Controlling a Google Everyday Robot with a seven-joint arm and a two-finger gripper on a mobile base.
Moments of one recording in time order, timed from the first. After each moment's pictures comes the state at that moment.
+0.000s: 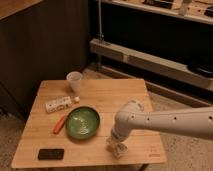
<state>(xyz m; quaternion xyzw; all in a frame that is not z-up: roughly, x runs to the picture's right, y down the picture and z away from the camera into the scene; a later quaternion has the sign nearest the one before) 0.036 0.258 0.741 -0.37 0.06 0.38 0.85</state>
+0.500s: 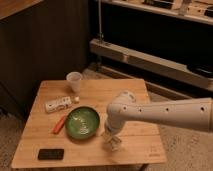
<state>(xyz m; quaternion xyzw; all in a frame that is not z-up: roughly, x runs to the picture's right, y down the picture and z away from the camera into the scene) 0.008 0.227 0.733 -0.36 0.05 0.36 0.86</state>
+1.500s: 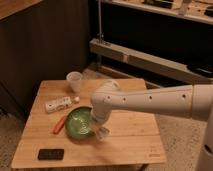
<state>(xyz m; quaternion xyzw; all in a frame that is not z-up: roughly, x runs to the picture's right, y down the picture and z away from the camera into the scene) -0.060 0.176 0.723 -0.35 0.02 0.32 0.88</state>
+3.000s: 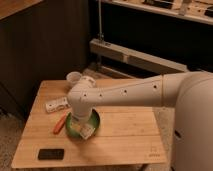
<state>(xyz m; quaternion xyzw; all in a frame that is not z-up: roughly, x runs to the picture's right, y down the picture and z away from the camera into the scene) -0.130 0.174 0.716 -0.35 0.00 0.27 0.90</state>
